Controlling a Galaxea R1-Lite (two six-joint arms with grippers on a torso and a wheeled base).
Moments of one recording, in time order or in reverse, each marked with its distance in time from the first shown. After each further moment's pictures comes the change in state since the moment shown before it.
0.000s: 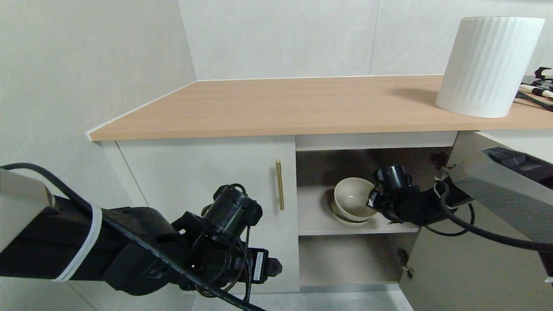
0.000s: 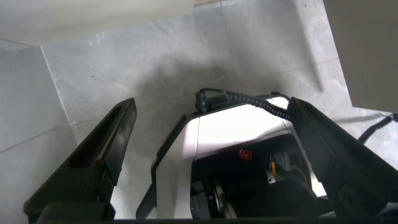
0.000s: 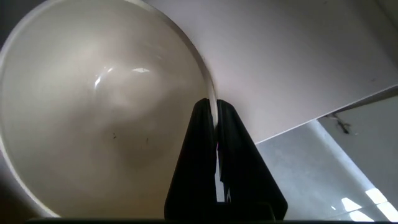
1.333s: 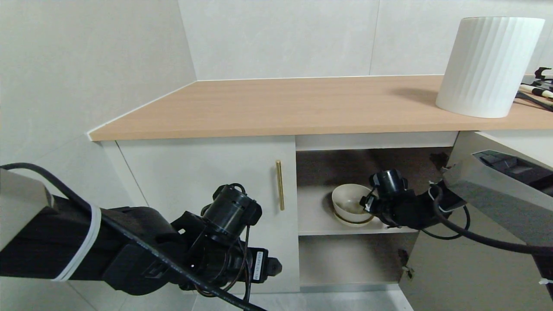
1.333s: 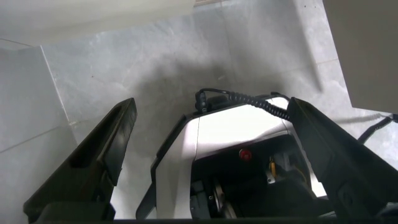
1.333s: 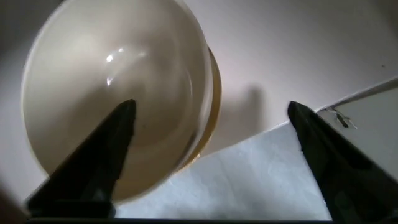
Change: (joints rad) left arm 0.001 -0.002 0.000 0.000 0.001 -0.002; right arm 0.017 0.019 0.006 0.006 -0.011 -0.002
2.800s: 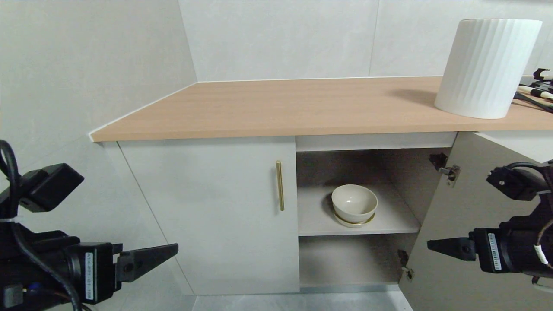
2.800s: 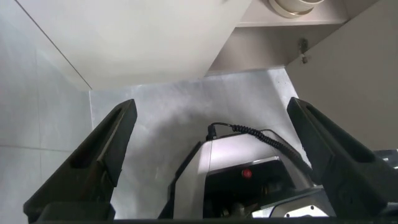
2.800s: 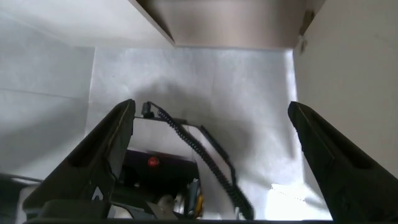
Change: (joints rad) left arm 0.183 -0.753 0.139 0.226 0.011 0.105; right arm 0.113 -1.109 0.547 0.574 0.272 -0.352
